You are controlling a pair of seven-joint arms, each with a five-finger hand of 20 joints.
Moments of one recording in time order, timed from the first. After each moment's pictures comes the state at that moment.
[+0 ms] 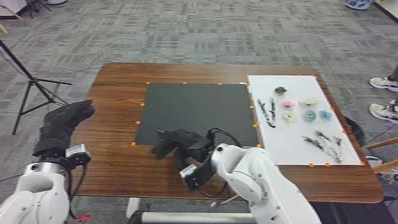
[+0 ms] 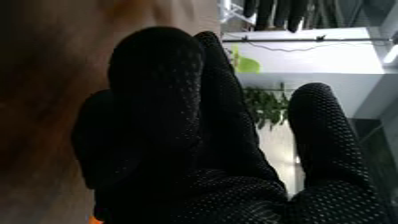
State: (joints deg) left arm 119.0 -55.1 -98.9 -111.0 53.4 16.1 11.0; right arm -89.4 -79.0 61.2 -105.5 -74.8 -21.9 31.4
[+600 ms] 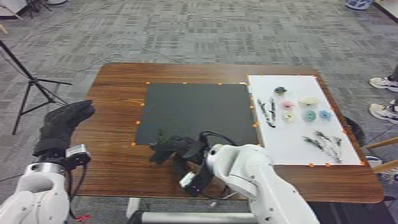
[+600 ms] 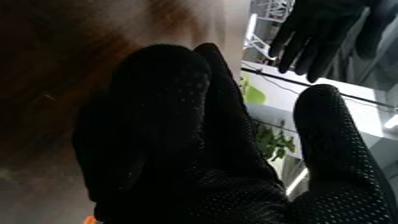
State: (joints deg) left arm 119.0 -55.2 -98.9 -111.0 53.4 16.0 11.0; right arm -87.5 -78.6 59.1 -106.3 -85.1 -29.5 32.1
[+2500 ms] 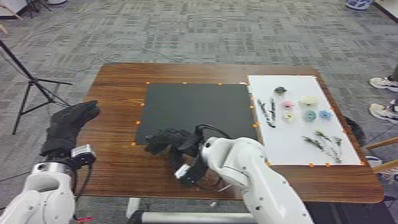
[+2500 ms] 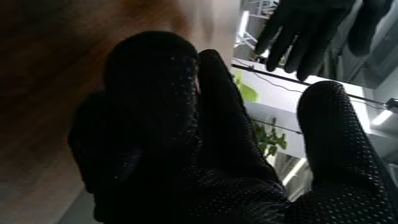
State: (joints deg) left arm 117.8 -56.3 -97.1 -110.6 53.5 15.6 11.0; right arm -84.5 -81.9 59.3 -101.5 -87.1 -30.0 29.3
